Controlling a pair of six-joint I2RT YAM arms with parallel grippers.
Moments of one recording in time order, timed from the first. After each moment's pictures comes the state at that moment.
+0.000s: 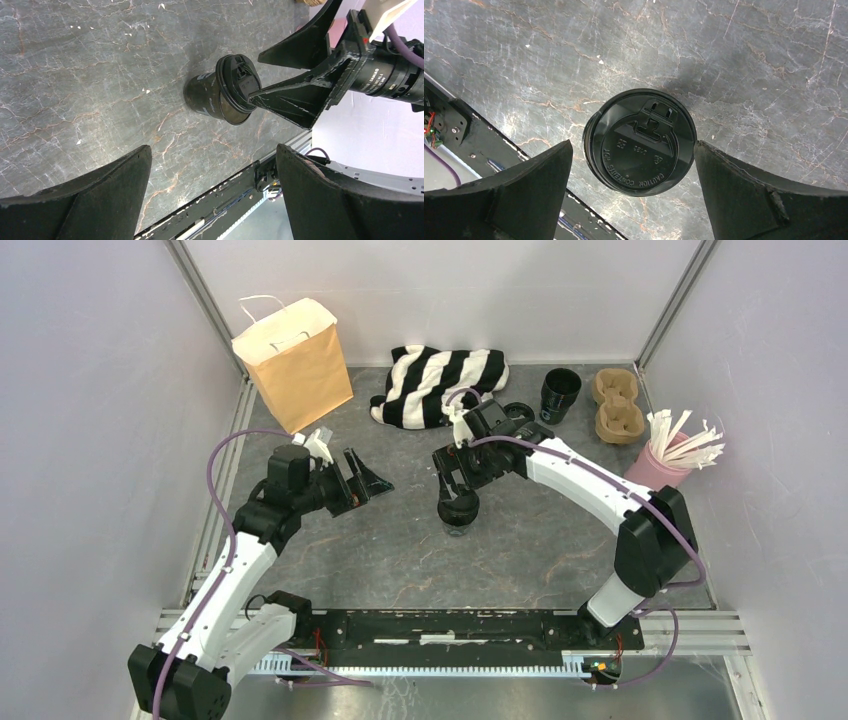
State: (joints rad) left arm -0.29 0.88 0.76 -0.46 0.43 -0.73; right arm 0.65 1.62 1.33 -0.68 -0.23 0.18
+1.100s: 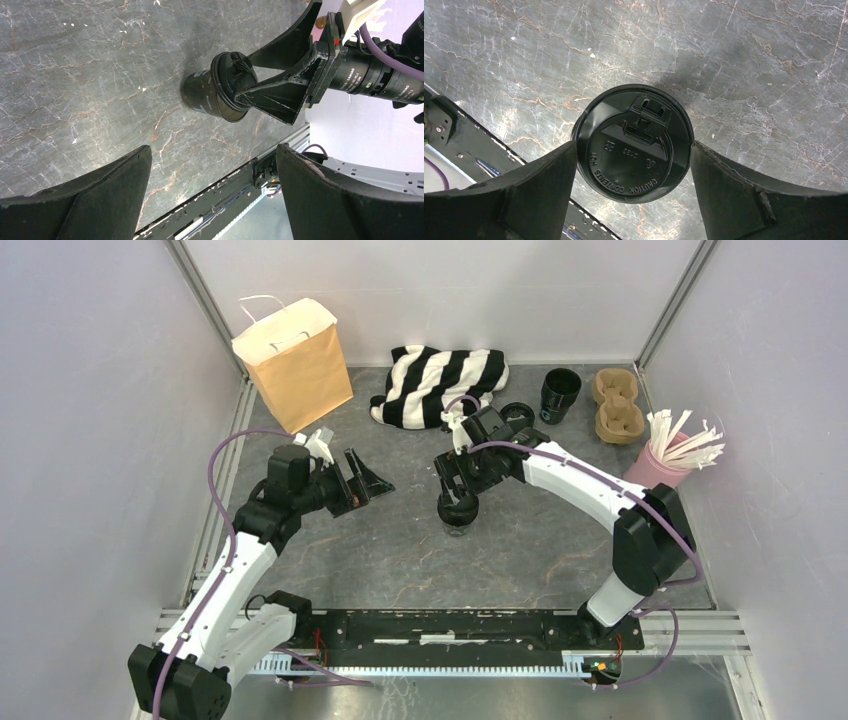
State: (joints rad) left arm -0.29 0.88 0.76 -0.46 0.45 -0.73; right arm 0.66 1.64 1.28 -0.65 -0.22 0.18
